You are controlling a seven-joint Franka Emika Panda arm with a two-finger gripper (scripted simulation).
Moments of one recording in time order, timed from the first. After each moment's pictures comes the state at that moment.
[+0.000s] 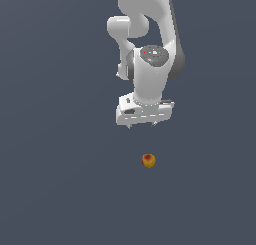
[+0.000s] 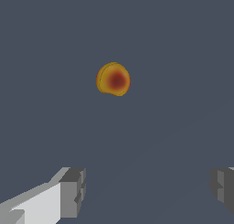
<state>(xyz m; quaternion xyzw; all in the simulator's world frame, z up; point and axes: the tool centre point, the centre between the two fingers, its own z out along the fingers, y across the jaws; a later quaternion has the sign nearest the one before) 0.004 0.056 0.176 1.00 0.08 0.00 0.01</state>
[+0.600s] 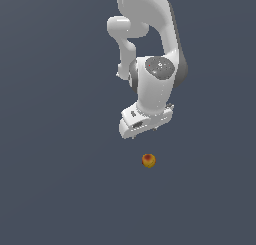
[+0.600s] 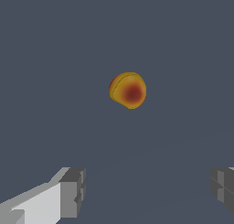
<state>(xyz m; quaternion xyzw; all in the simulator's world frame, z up) 0.027 0.065 0.160 0.98 0.21 0.00 0.01</state>
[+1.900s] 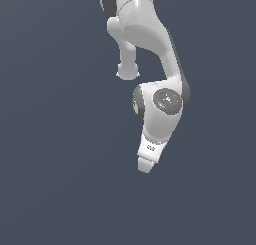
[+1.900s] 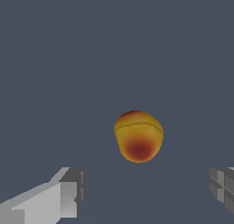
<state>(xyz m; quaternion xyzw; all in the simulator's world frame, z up) 0.084 0.087 0.110 0.84 0.55 -0.01 0.01</state>
